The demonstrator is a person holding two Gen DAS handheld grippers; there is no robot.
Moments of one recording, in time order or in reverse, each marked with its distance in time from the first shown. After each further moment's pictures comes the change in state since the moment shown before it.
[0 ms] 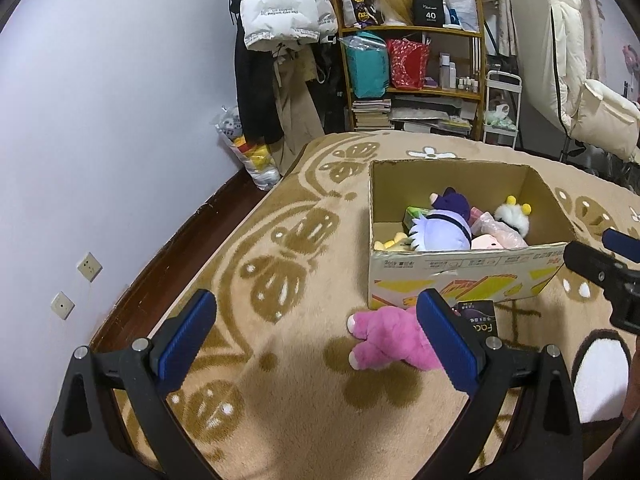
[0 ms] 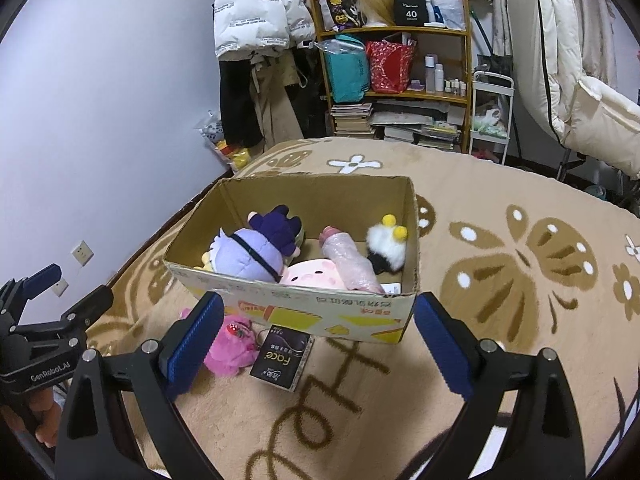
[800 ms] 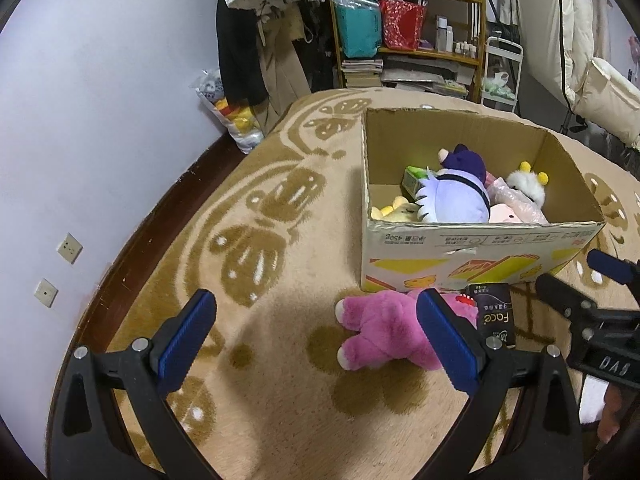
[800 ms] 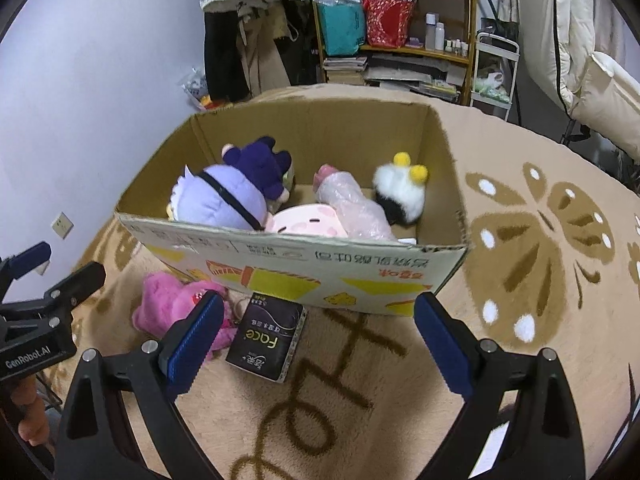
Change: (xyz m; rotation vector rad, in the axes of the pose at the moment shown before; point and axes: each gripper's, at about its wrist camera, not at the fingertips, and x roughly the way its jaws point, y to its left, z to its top) left arm 0.061 -0.008 -0.003 0.006 0.145 -0.049; right arm 0.066 0.008 -0.023 -0.006 0.157 -0.050
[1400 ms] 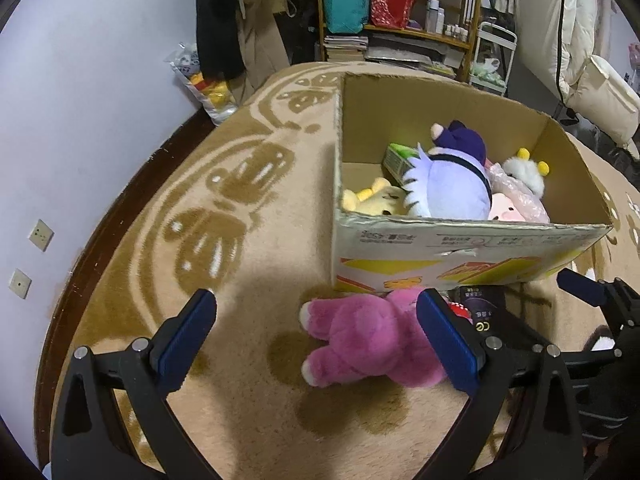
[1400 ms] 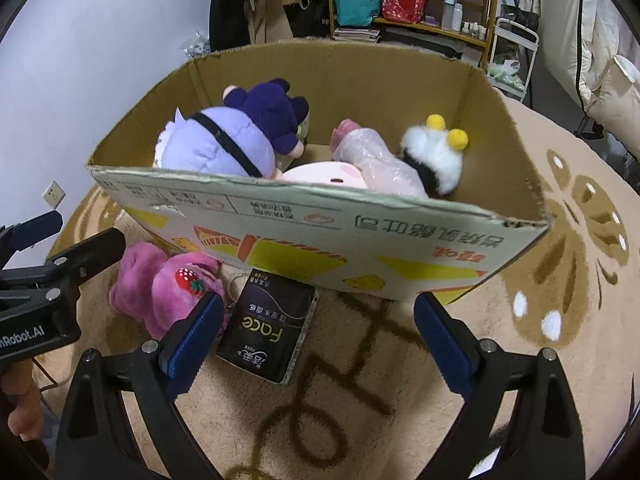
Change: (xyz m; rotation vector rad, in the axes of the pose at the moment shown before) left arm 0.041 -0.015 0.005 -0.008 0.088 -0.090; right arm 0.039 0.014 -0.010 -0.054 0.100 -0.013
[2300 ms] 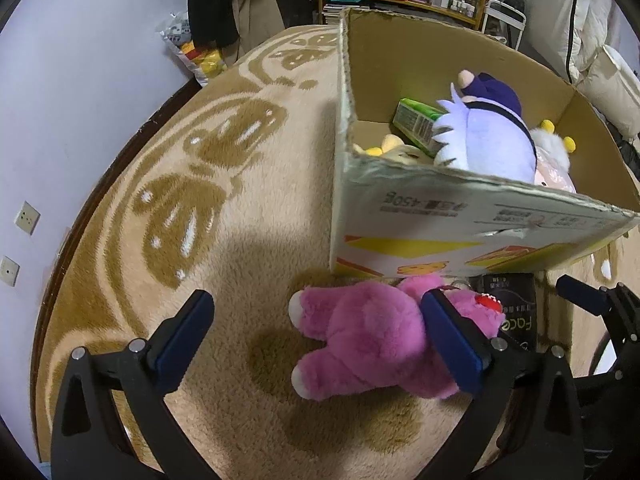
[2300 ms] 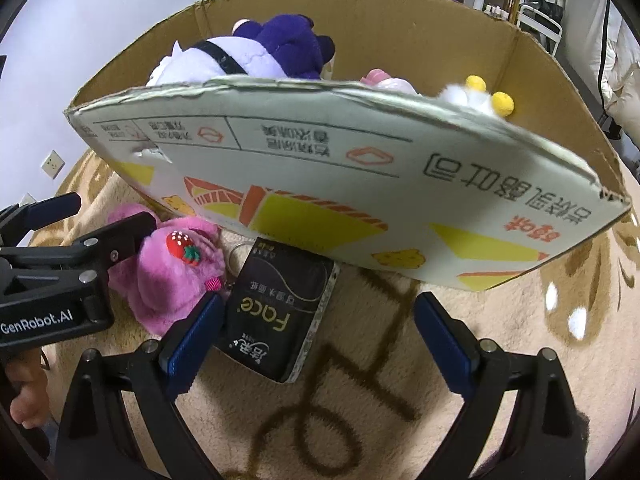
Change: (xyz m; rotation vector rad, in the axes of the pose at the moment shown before) left arm 0.046 0.005 -0.006 -0.025 0.104 -0.023; right arm 0.042 0.022 -0.008 -0.052 0.105 0.013
